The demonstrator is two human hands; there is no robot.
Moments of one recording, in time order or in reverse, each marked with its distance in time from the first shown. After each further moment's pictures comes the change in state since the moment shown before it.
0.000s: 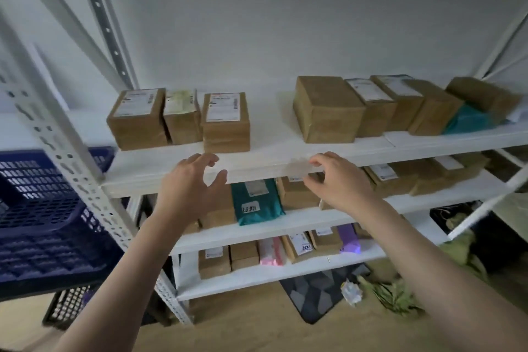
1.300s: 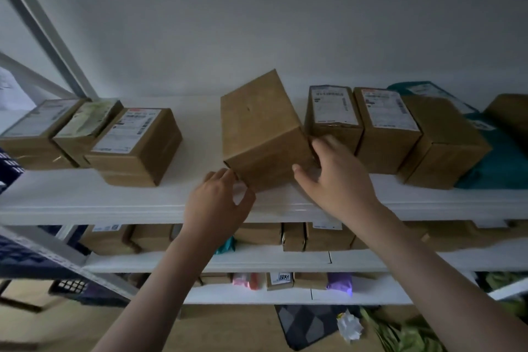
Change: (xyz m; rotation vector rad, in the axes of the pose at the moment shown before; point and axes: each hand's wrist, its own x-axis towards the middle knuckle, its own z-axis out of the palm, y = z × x) left_hand 0.112 0.206 0.148 0.125 -0.058 -0.165; right_hand 0.139 0.192 -0.031 0.160 0.136 -0.261
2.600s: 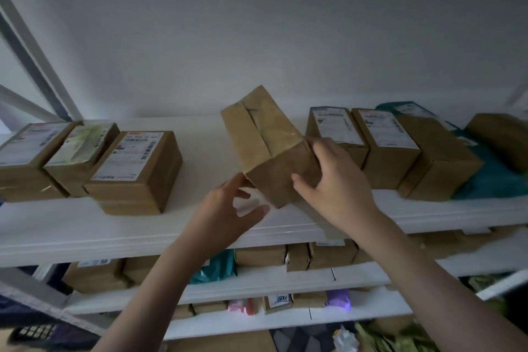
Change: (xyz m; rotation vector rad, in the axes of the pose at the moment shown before) left_hand 0.029 -0.036 -0.015 -0.461 -0.176 0.147; right_hand 0.018 -0.038 -0.006 0.048 0.119 0.016
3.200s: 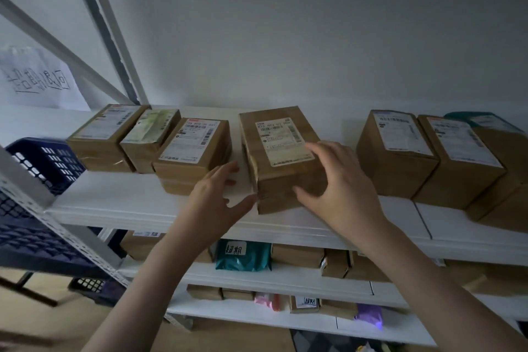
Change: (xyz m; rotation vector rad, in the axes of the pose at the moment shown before) left_hand -0.036 -0.044 -0.059 0.132 0.246 -0.128; right_hand 0.011 -0.046 0.045 0.085 -0.027 -0.219
